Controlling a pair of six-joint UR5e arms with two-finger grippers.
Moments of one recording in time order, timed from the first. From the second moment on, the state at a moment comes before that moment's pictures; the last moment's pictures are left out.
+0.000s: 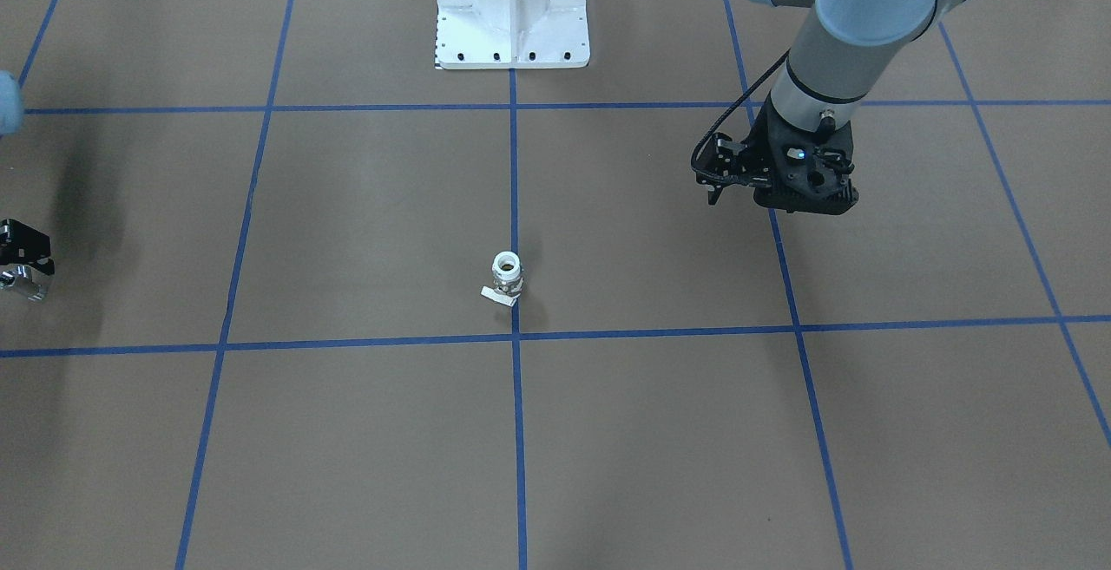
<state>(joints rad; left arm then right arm) -0.86 -2.09 -1.89 -1.37 -2.10 -0.76 1.14 -1.51 1.49 -1.18 2.25 0.25</state>
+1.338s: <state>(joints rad) -0.85 -2.09 -1.89 -1.36 -2.10 -0.76 1.13 -1.51 1.44 -1.18 2.25 0.24</state>
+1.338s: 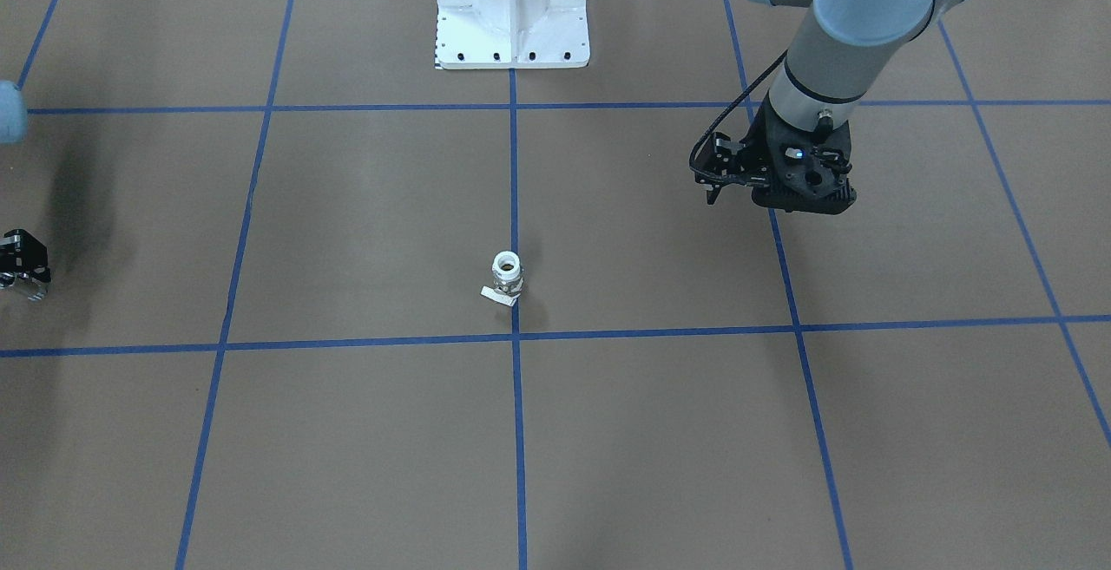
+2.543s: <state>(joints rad) -0.85 -2.09 -1.88 -1.36 -2.10 -0.76 1.13 -1.49 1.43 -1.18 2.26 0.24</state>
